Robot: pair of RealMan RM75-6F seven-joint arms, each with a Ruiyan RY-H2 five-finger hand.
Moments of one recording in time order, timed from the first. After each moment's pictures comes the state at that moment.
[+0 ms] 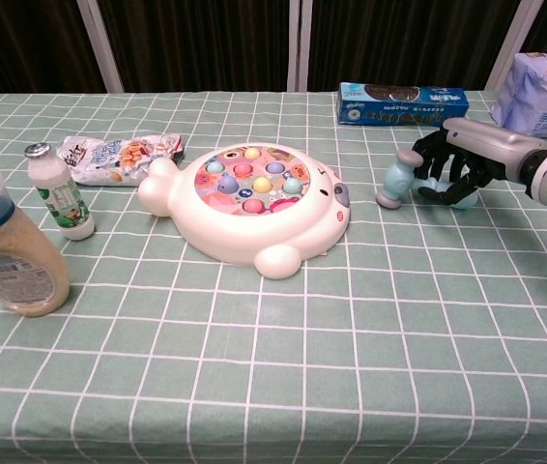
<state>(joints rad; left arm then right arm) -0.03 -1.21 -0.02 -1.45 1.50 1.51 -0.05 0.69 -1.65 0.17 -1.06 -1.29 0.85 0.19</state>
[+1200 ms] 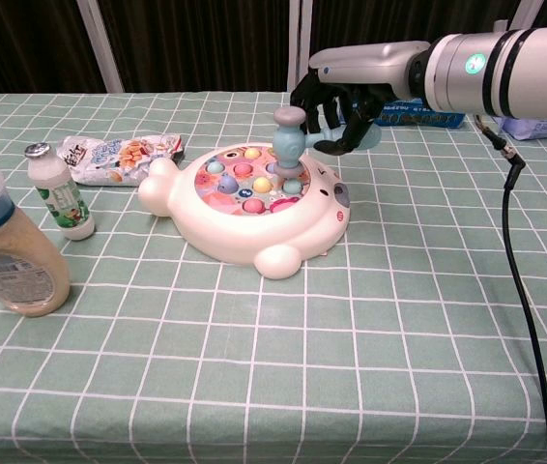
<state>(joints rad) -0.02 -1.20 -0.01 -1.48 1.50 1.52 -0.03 1.01 -1.47 0.24 -1.39 -1.14 0.61 -0.16</state>
